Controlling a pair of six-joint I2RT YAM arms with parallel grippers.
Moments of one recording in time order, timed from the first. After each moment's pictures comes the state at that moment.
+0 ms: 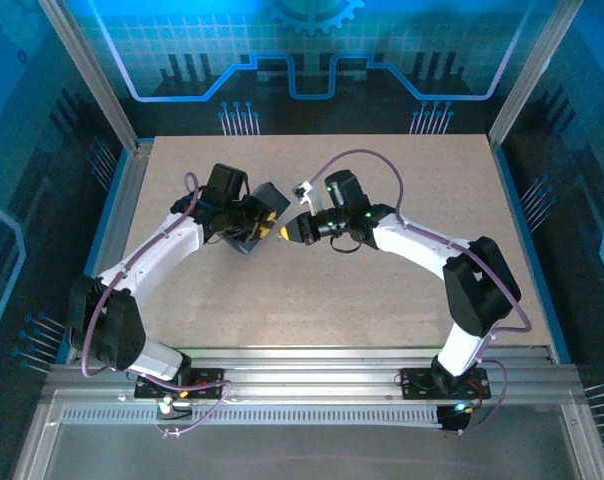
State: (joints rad) left arm -0.34 1.47 1.17 -0.60 0.30 -1.43; right arm 0.61 1.73 1.21 -0.13 -0.68 0.34
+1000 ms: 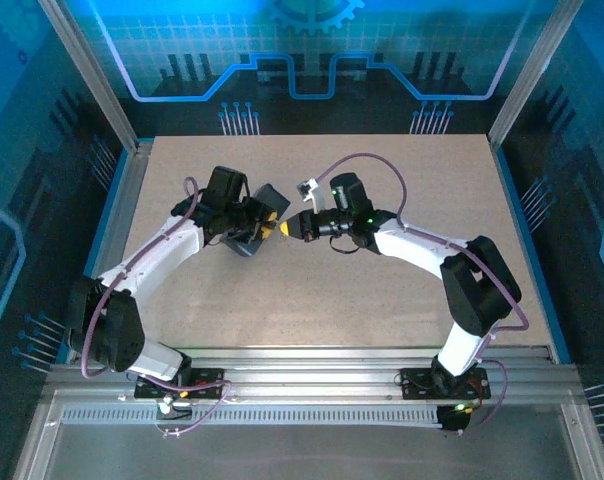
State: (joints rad) left arm -0.34 1.46 1.14 -0.55 0.33 -1.50; right arm 0.58 1.73 1.14 0.07 -0.72 0.49
